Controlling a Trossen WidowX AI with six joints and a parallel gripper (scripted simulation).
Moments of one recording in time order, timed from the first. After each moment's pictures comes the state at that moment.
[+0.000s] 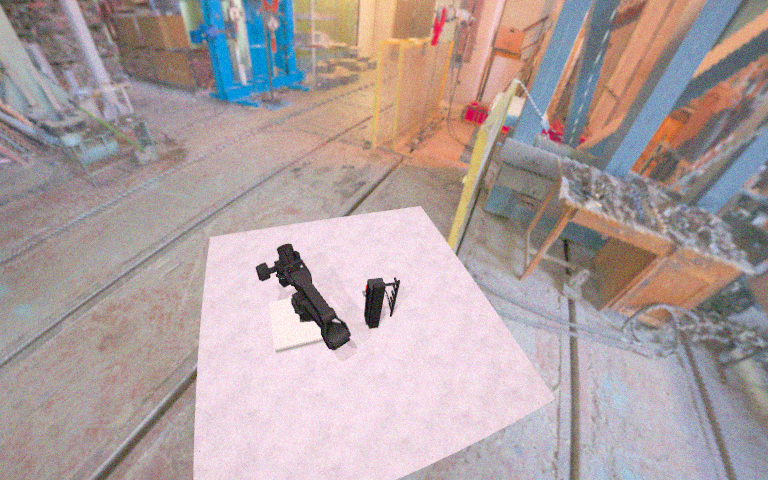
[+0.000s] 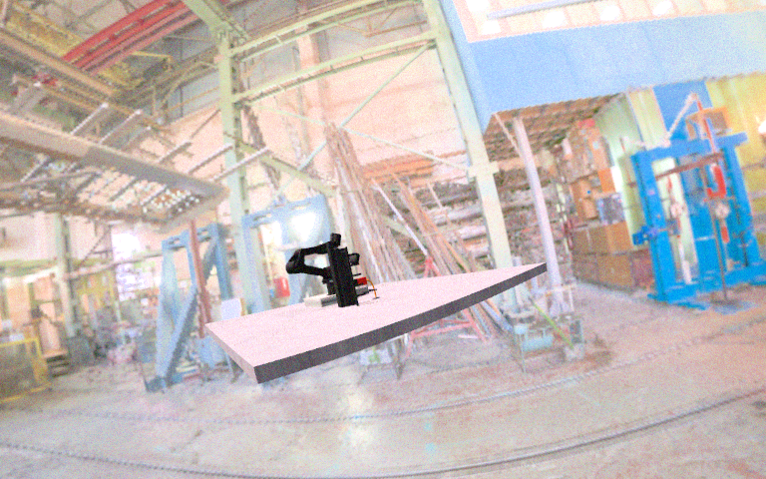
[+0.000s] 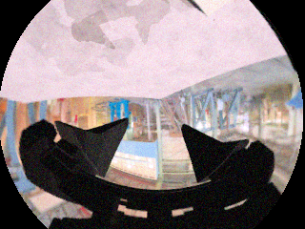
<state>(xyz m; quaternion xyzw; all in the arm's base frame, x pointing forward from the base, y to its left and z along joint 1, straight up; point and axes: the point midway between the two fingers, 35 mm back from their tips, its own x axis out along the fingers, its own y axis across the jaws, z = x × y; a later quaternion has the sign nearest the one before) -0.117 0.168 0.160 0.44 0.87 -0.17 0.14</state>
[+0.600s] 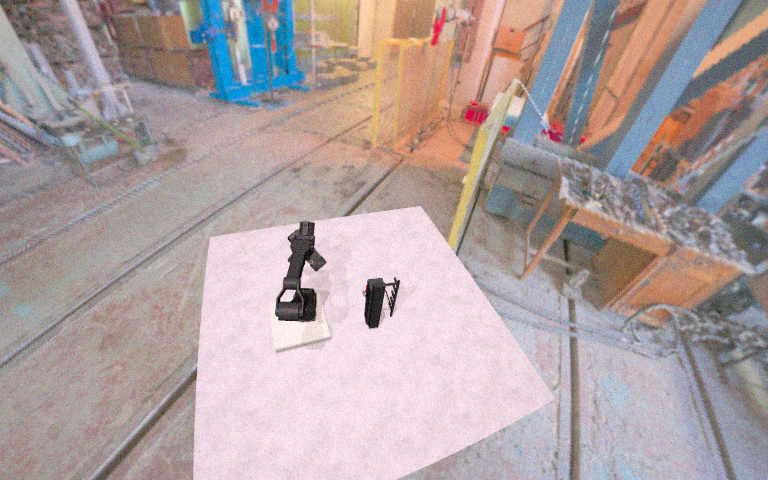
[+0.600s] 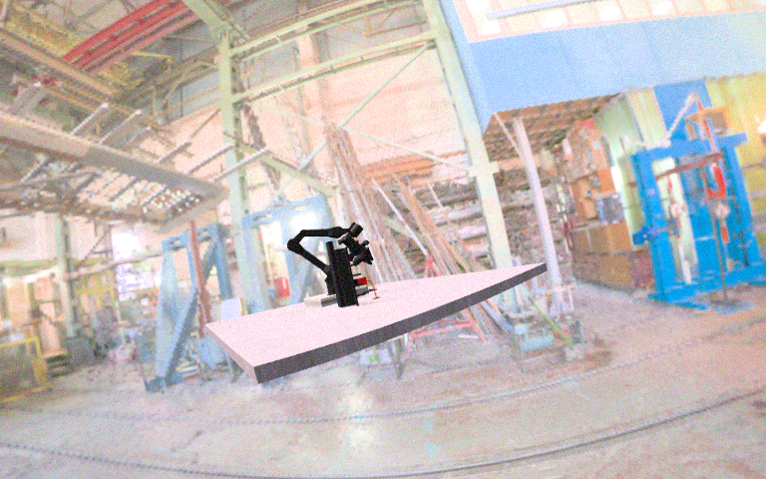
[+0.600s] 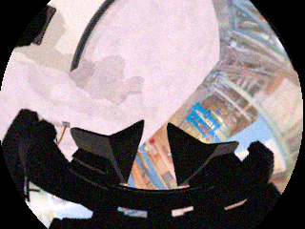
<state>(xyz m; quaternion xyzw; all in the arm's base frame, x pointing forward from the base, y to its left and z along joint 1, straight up) 0.023 0.227 0.155 0.71 0.44 -0.55 -0.04</state>
